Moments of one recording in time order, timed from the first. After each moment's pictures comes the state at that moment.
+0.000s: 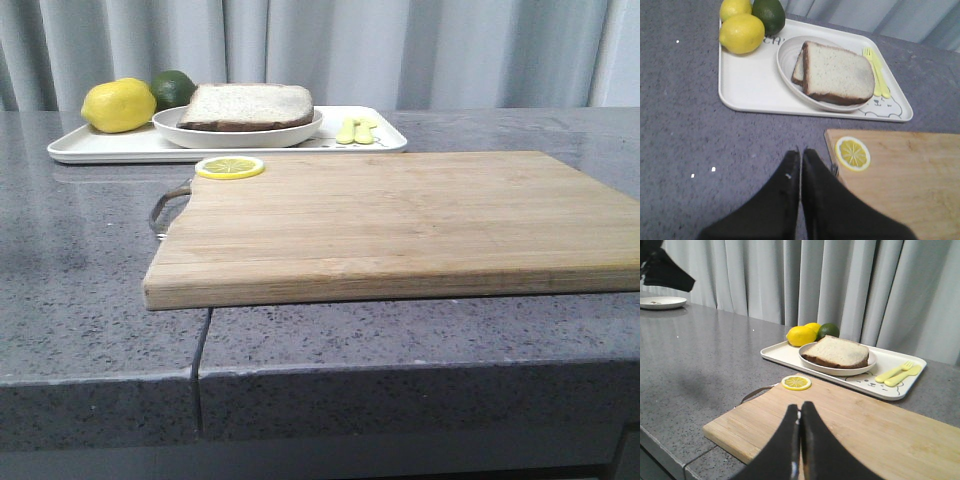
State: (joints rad) left arm -0.04 0.90 -0.89 -0.45 0.60 0.07; right arm 0.68 0.28 -0.23 1.00 -0.03 -0.99
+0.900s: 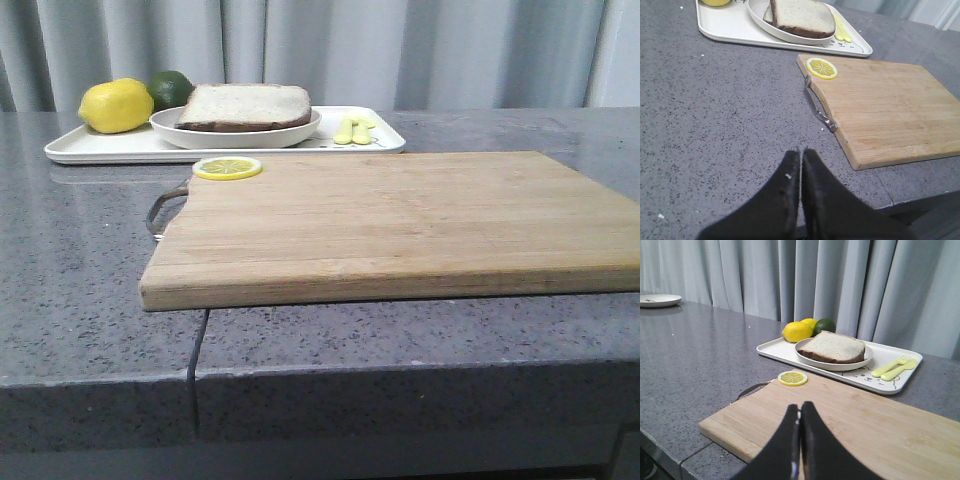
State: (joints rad) left arm -0.04 0.16 -0.48 -0.45 0.82 0.08; right arm 0.68 0.28 -0.22 1.01 -0.04 -0.99
